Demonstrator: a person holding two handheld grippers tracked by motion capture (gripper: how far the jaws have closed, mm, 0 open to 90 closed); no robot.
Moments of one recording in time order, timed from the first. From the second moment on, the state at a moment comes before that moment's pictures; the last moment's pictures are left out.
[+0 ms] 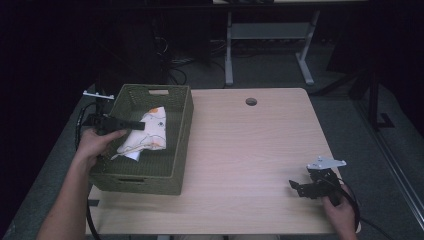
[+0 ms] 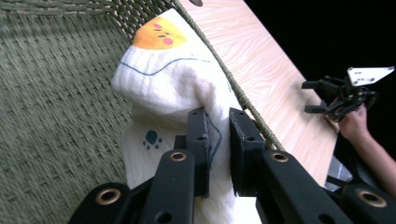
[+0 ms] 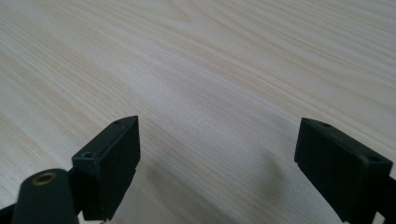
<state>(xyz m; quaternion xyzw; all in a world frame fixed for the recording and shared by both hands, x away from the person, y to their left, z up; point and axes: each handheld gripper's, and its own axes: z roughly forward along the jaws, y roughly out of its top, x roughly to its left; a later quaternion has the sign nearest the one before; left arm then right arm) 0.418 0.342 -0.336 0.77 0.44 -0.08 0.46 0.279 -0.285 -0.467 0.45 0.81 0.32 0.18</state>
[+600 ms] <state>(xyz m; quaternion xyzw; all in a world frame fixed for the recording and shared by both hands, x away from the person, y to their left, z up) 0.417 0.334 -0.335 0.77 0.44 -0.08 0.45 0.278 -0.283 -0.466 0.44 0.82 0.33 0.18</state>
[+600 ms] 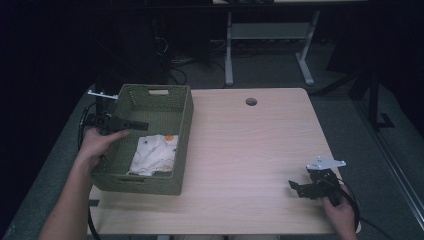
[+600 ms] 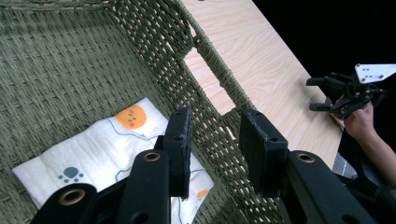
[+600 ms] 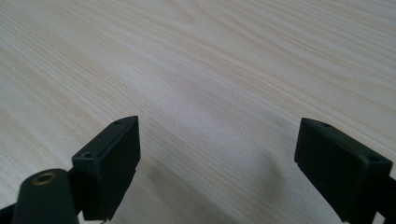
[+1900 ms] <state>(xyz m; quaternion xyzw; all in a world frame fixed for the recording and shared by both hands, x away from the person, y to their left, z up) 0.385 0.271 -0.312 0.79 0.41 -0.05 0.46 0.280 -0.281 -0.464 0.43 0.82 0.33 0.17</state>
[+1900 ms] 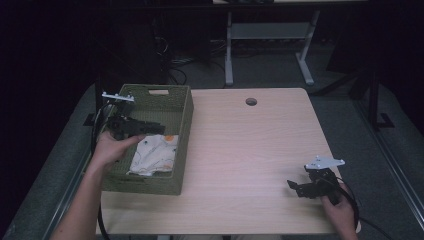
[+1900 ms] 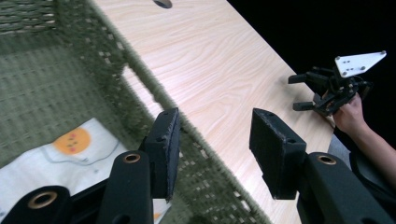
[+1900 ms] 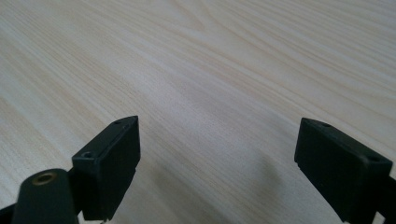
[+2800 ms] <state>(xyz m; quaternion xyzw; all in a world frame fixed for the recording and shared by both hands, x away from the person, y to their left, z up) 0.355 0.174 -0.304 0.81 0.35 -0.05 0.47 0.281 -0.288 -0.459 0.42 0.82 0.35 0.17</state>
